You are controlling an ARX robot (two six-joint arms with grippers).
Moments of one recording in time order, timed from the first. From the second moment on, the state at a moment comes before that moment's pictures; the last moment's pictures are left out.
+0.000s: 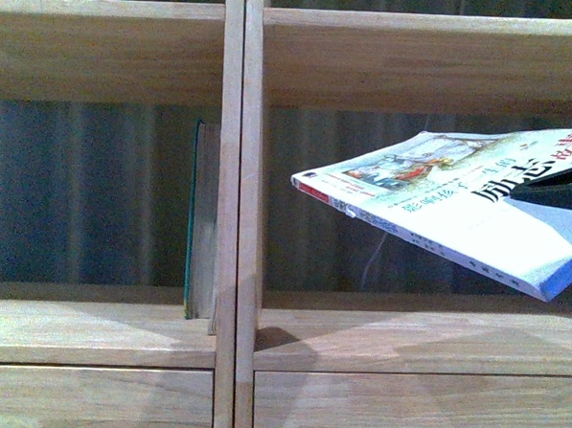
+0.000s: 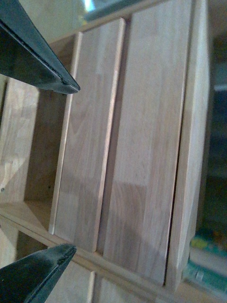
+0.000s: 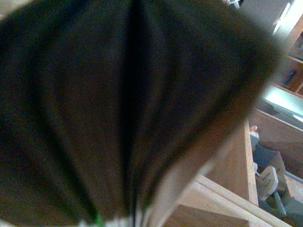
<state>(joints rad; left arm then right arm) -0.02 0.06 0.02 0.00 -0.10 -0.08 0.12 0.97 0.66 0.44 -0.46 1.05</state>
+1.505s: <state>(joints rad) -0.37 1.23 0.70 0.84 0.19 -1.09 0.43 1.02 0.78 0.43 -0.36 0.98</state>
